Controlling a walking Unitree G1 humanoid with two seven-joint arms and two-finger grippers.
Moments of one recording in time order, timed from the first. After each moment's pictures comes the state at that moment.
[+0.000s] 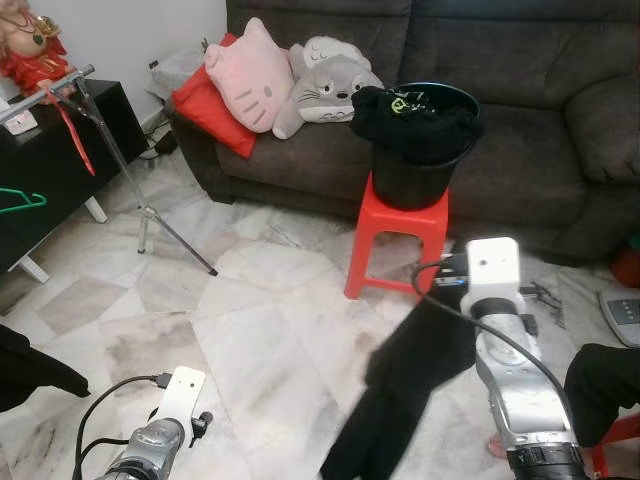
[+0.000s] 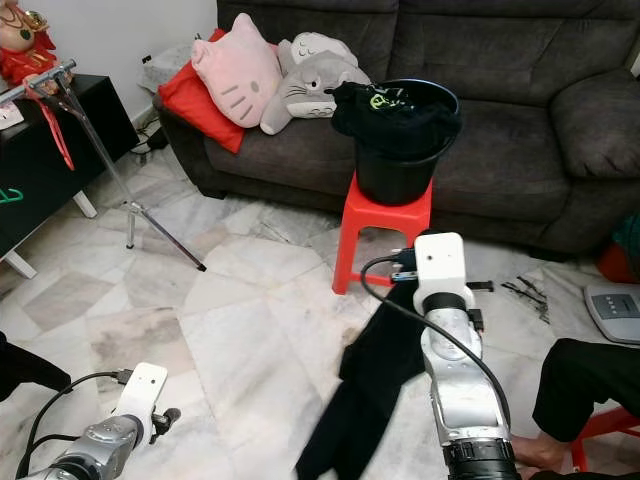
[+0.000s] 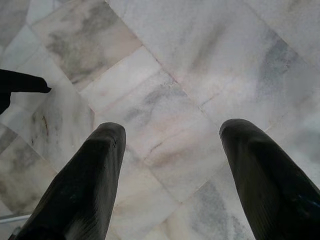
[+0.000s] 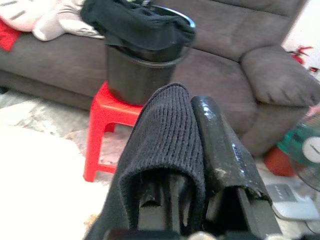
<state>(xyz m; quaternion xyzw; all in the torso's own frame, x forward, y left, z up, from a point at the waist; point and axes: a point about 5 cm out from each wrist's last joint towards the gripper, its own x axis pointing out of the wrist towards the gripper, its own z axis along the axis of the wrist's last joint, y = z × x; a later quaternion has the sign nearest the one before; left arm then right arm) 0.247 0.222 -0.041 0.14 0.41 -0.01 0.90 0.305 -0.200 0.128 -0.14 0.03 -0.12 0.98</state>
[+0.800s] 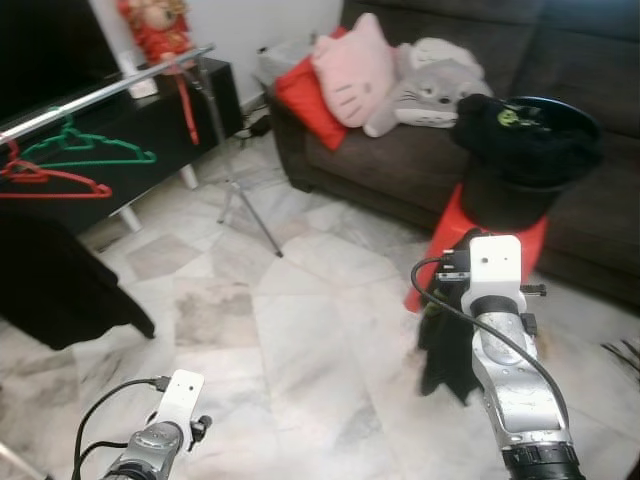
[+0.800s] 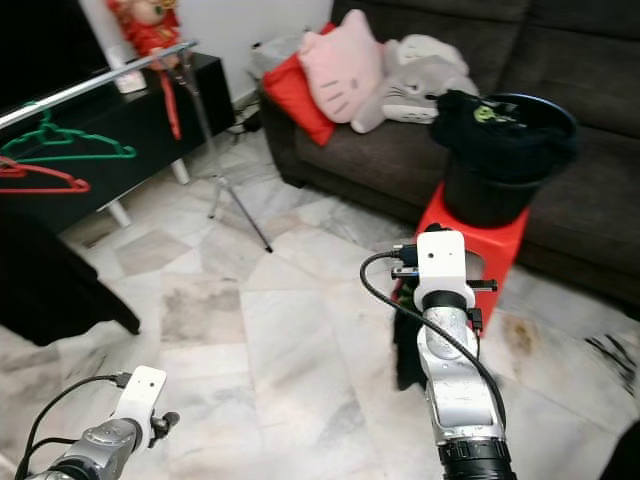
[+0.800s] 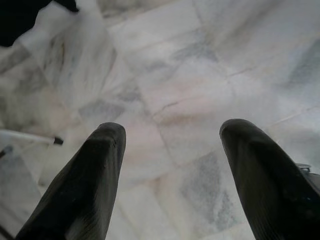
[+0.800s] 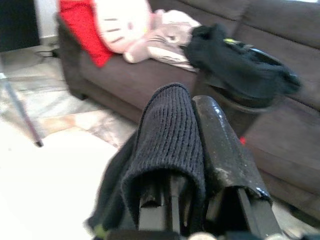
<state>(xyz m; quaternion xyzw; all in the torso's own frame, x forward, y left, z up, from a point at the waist) 0.244 0.223 -0.043 0.14 0.41 -0.01 0.90 0.308 -0.185 0.131 -0.16 0.01 -0.11 0.98</state>
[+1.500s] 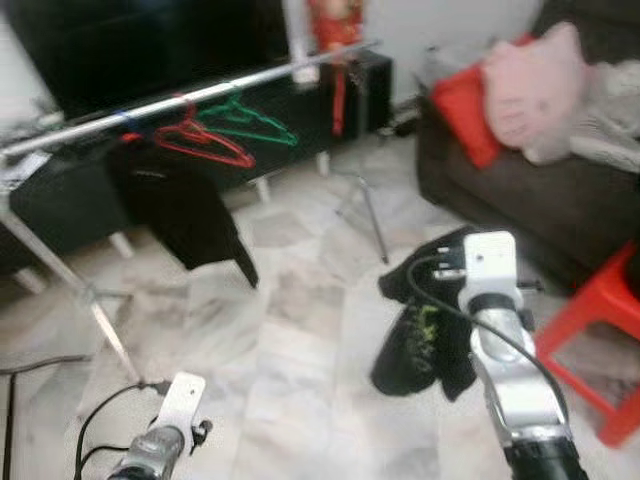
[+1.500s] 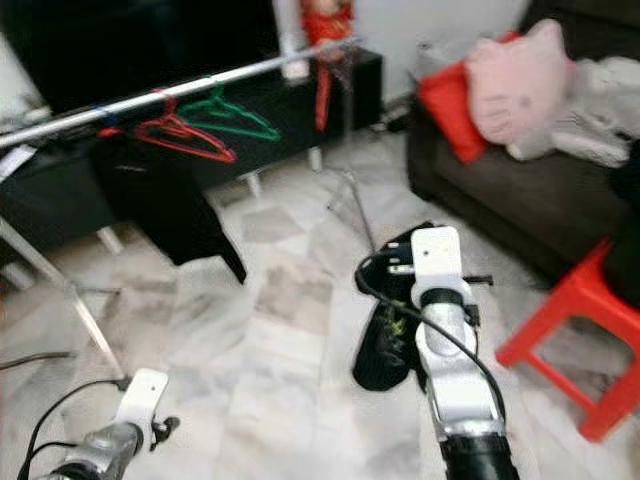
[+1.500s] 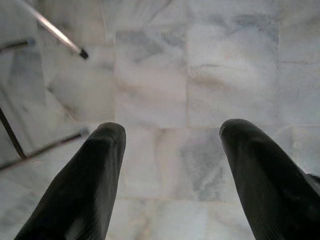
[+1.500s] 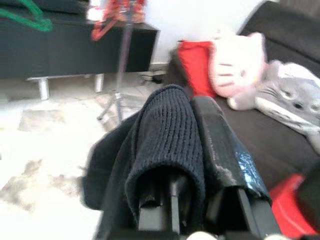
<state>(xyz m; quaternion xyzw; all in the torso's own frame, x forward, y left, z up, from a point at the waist) 0.242 0.220 -0.045 0.14 0.42 -0.02 0.90 0.311 -0.190 0.133 -0.17 0.01 -0.11 0.98</state>
